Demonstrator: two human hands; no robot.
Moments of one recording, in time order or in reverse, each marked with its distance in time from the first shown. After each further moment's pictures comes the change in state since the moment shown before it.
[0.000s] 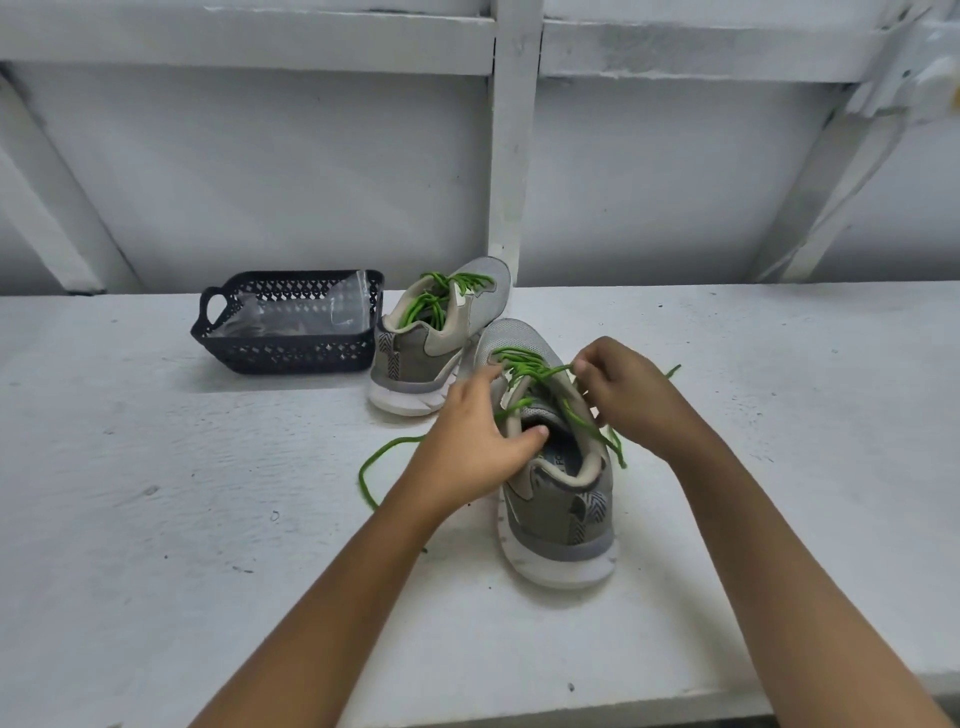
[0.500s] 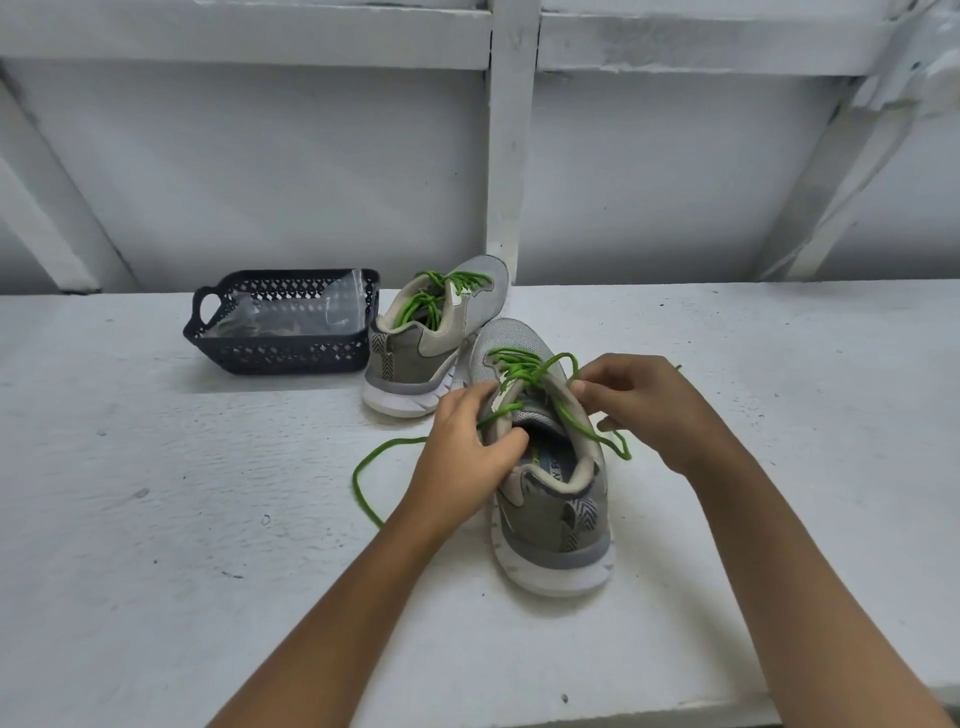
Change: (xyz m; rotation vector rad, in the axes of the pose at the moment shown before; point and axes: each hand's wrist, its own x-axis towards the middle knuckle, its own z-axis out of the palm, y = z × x) left_hand -0.004 -0.007 0.016 -0.281 0.100 -0.068; right_hand -0.009 0.008 -0.011 0.279 -0.105 0.009
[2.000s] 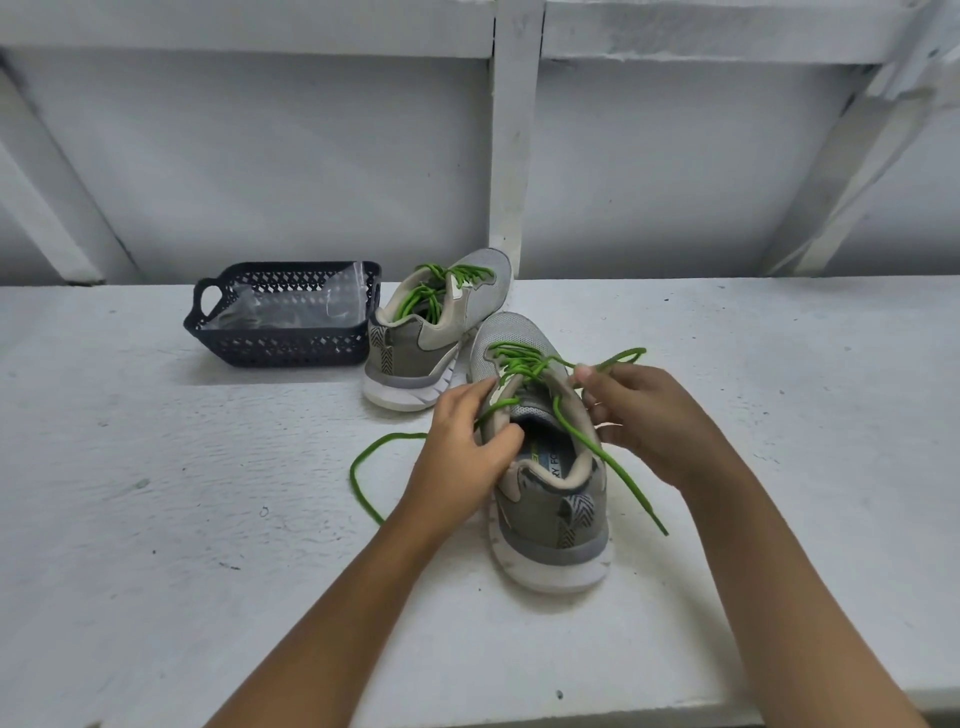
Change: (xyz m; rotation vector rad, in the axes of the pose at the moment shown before) left_hand 0.001 -0.012 0.004 -0.045 0.019 0.048; right_hand -0.003 0.007 0.007 0.372 -0.007 0.193
